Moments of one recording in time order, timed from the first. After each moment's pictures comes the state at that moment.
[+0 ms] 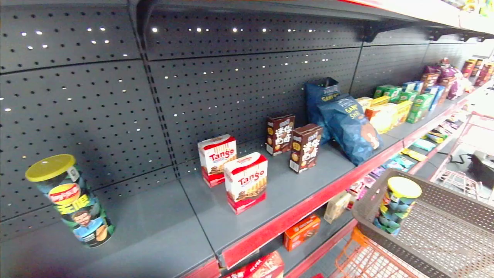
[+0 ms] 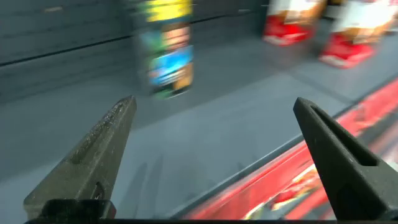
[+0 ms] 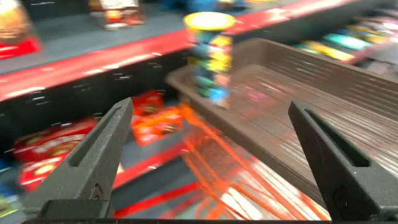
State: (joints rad) left arm 0.00 0.00 0.00 0.00 0.05 -0.02; right arm 0.00 0.00 0.00 0.00 0.01 0.00
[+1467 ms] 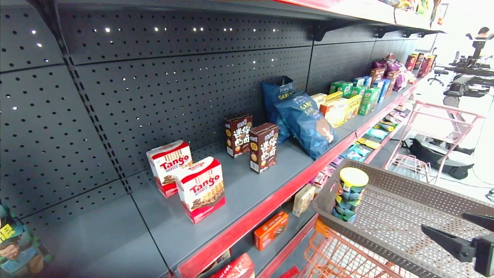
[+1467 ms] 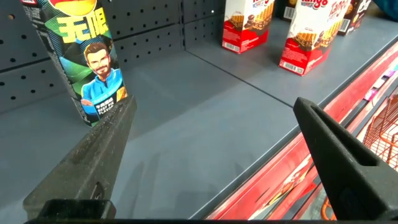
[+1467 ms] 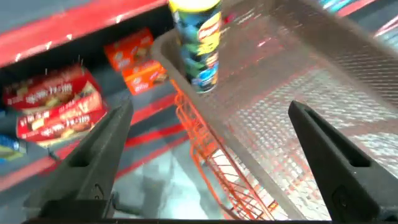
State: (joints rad) left arm 0.00 0.00 0.00 0.00 0.05 -0.02; right arm 0.12 1.02 -0.33 -0.31 0.07 -0.06
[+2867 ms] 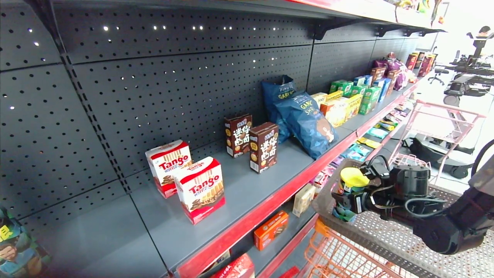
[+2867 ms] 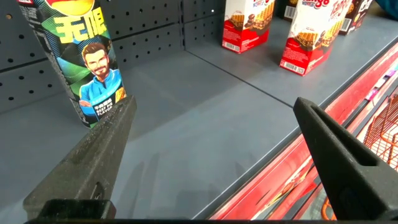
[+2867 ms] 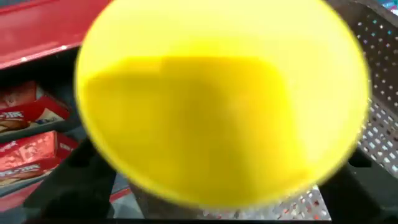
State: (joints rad) left arm 0.00 0.00 0.00 0.00 0.05 -0.02; right arm 0.17 2.05 -0.62 -1.05 0.11 -0.12
